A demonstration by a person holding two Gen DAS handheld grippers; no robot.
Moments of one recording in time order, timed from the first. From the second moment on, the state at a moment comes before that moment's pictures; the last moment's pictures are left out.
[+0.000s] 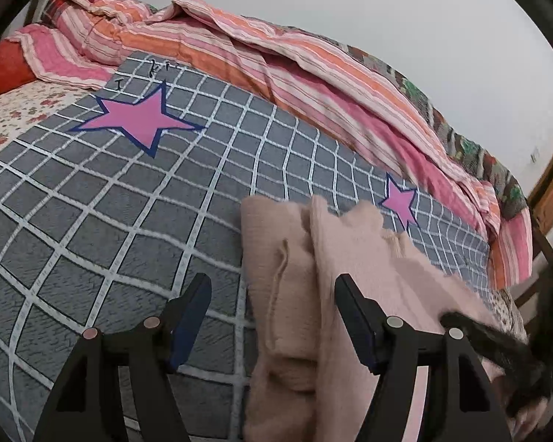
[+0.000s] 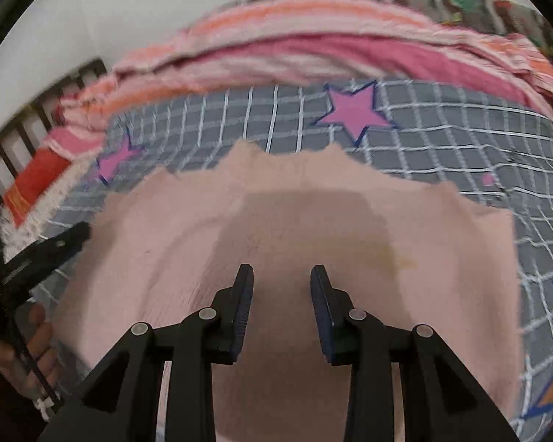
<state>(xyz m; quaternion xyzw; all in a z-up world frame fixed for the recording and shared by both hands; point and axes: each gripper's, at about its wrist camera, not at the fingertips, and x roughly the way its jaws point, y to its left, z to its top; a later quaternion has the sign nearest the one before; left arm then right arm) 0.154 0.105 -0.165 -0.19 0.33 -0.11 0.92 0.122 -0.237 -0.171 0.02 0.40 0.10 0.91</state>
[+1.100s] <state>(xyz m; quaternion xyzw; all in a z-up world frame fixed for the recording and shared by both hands) 0.142 0.117 -0.166 -0.22 0.34 -0.18 0.90 0.174 -0.205 -0.175 0.00 0.43 0.04 0.90</state>
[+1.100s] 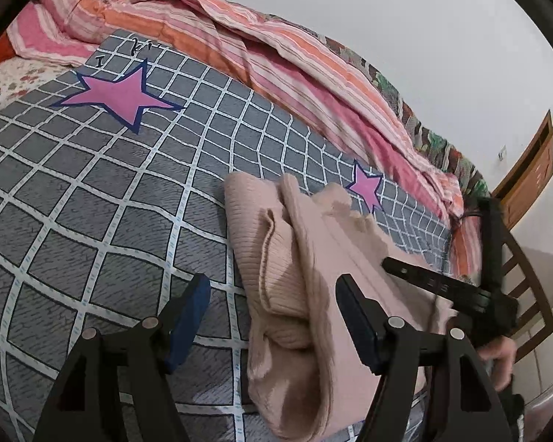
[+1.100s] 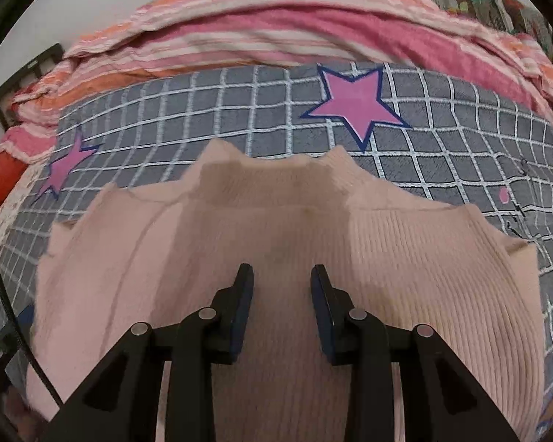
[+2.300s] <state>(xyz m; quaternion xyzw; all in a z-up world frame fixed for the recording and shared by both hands) 0.092 0.098 -0.188 -0.24 0.37 -0.25 0.86 0.011 -0.234 -0.162 0.01 0.38 0.05 0.92</state>
